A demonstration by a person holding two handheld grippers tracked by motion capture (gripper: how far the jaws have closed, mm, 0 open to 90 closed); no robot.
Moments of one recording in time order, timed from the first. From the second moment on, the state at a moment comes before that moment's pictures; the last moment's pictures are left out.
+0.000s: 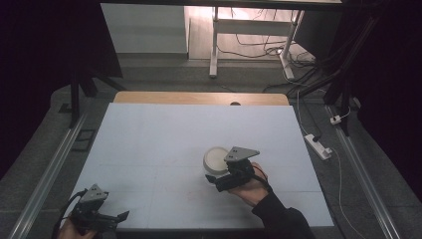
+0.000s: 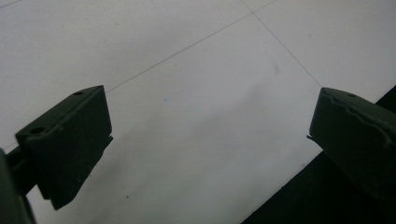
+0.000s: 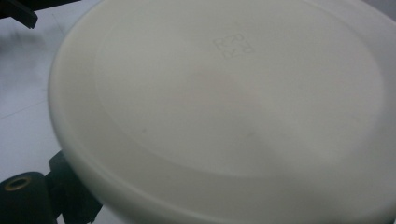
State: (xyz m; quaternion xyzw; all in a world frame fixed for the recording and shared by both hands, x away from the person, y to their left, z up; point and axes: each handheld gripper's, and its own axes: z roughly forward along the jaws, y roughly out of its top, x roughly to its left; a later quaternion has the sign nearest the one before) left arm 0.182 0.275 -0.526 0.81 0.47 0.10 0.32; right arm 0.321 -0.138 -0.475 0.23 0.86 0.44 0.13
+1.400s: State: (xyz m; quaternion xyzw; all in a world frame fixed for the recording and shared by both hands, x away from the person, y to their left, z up) left arm 0.187 0.278 -0.518 0.80 0.46 0.10 0.36; right arm 0.309 -0.099 -0.475 0.18 0.87 0.44 0.11
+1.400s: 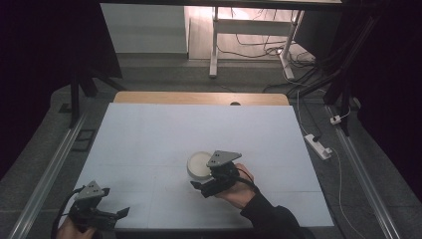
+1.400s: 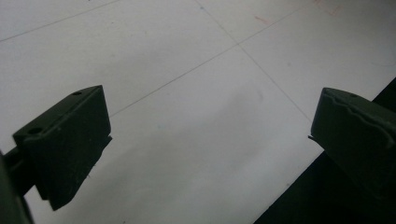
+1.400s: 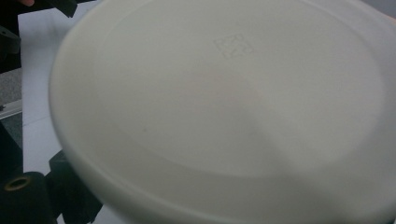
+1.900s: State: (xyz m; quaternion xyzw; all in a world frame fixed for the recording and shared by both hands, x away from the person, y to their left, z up) left arm 0.205 0.254 -0.502 0.83 0.41 0.07 0.38; right arm 0.307 -0.095 -0.474 0.17 0.88 0.44 0.11
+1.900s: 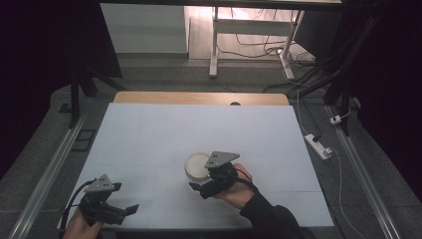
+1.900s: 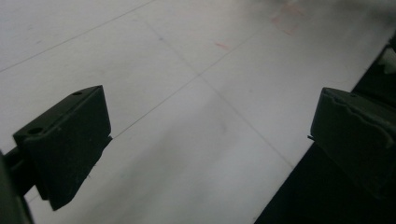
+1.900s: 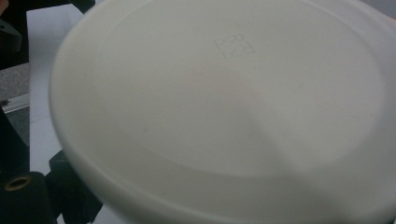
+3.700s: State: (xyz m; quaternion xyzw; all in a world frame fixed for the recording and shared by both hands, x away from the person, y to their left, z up) left arm 0.310 0.132 -0.429 0.90 0.11 0.02 0.42; right arm 0.306 -0.086 -0.473 0.13 0.88 0.45 0.08
